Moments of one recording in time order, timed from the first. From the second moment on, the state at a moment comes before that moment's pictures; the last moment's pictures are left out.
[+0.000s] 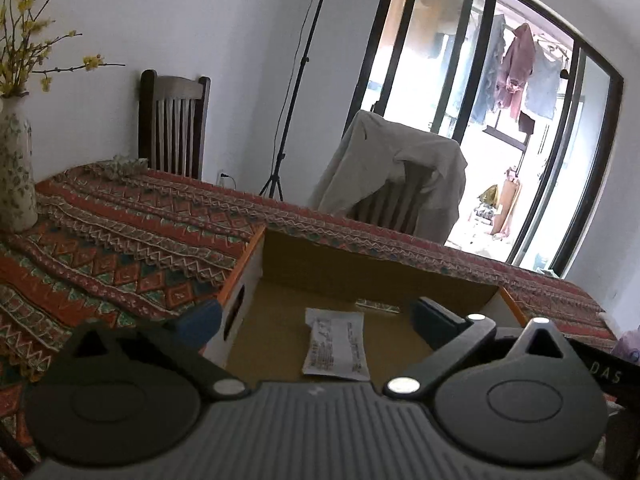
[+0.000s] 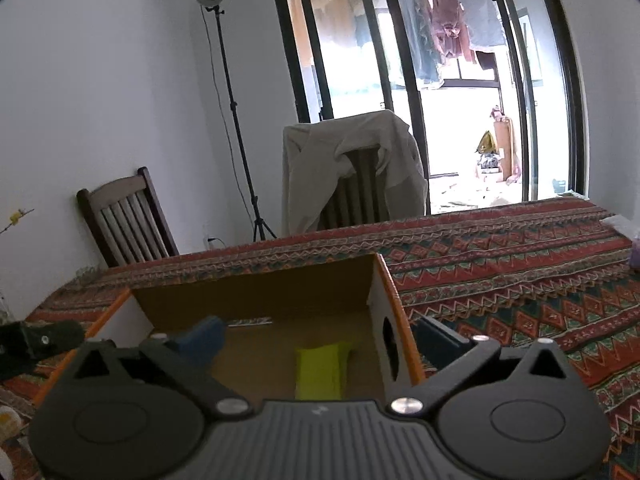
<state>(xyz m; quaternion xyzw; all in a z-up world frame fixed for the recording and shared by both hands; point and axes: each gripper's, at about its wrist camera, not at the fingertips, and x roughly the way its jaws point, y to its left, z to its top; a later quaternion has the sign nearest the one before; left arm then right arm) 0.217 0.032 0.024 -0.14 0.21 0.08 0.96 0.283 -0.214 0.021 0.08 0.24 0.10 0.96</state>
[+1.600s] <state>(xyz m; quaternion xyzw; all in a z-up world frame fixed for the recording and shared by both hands) 0.013 0.058 -0.019 -0.12 0.25 0.05 0.96 0.076 -0.219 -0.005 -0.03 0.29 0.16 0.94</state>
